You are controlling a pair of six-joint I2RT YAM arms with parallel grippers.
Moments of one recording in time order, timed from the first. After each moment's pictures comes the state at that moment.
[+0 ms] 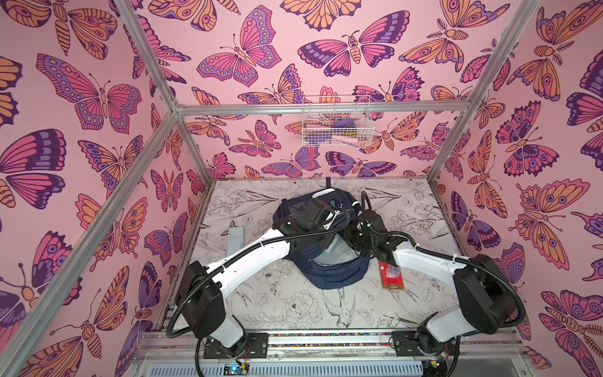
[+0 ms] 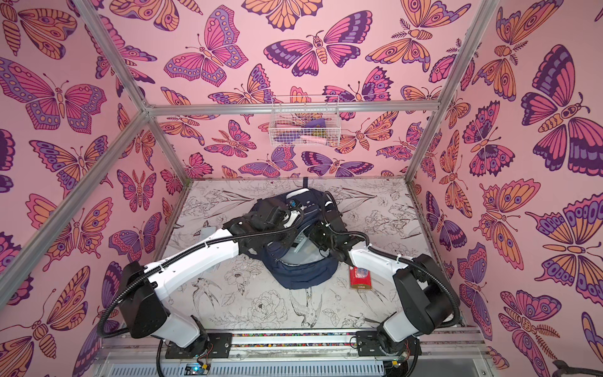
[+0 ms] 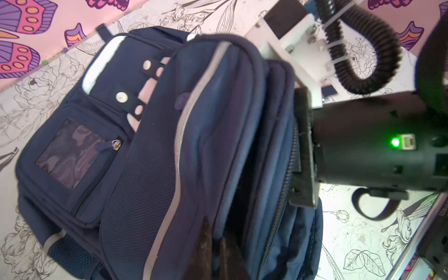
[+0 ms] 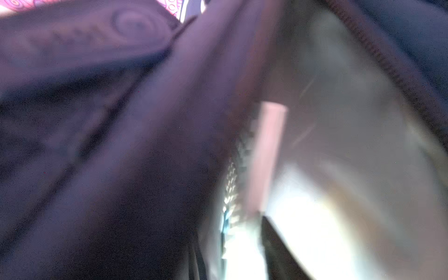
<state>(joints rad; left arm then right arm) -0.80 1.55 1.32 -0.56 -0.01 -0.07 0.59 1.52 0.83 0.10 -0.11 1.19</state>
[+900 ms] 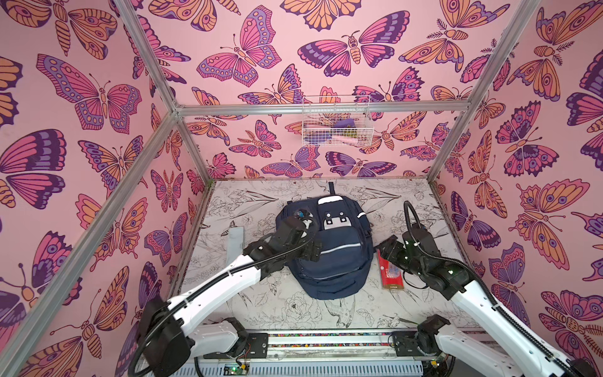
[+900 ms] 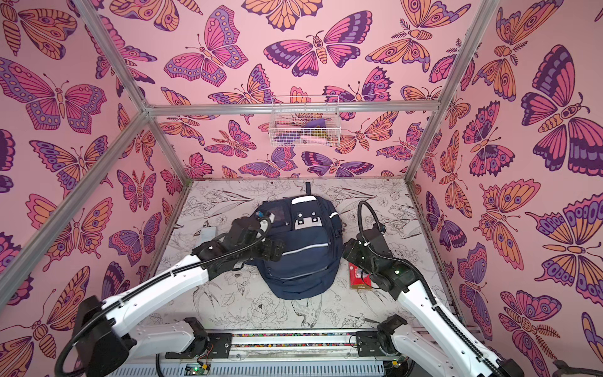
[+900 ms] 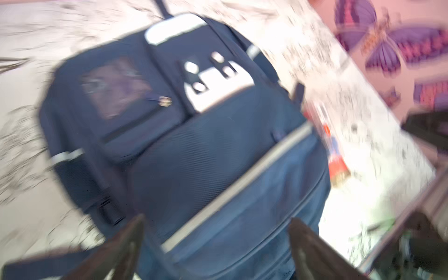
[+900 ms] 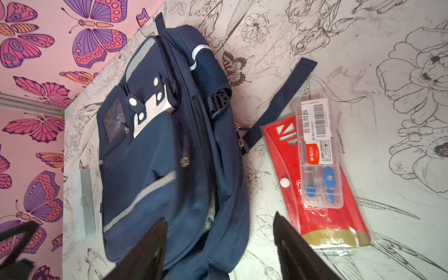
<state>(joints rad) -0.72 1.17 0.97 -0.48 -0.10 -0.39 0.49 0.85 0.77 -0.71 0.12 0.90</state>
